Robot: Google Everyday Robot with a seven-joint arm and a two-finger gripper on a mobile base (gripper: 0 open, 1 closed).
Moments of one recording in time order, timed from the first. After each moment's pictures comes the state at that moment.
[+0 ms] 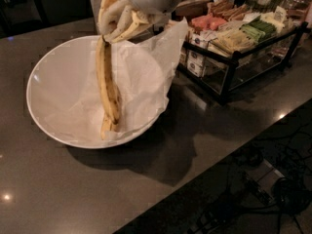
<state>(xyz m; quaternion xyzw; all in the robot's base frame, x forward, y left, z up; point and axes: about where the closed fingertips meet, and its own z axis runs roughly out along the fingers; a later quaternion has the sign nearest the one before) 0.498 0.081 1.045 -0.88 0.30 0.02 0.37</state>
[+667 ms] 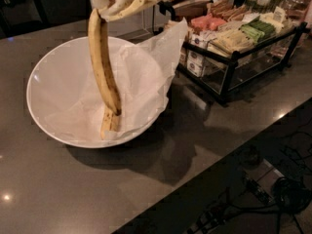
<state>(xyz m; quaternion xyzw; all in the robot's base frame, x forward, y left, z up) 0.451 0.065 1.107 -0.86 0.28 -0.07 0.41</state>
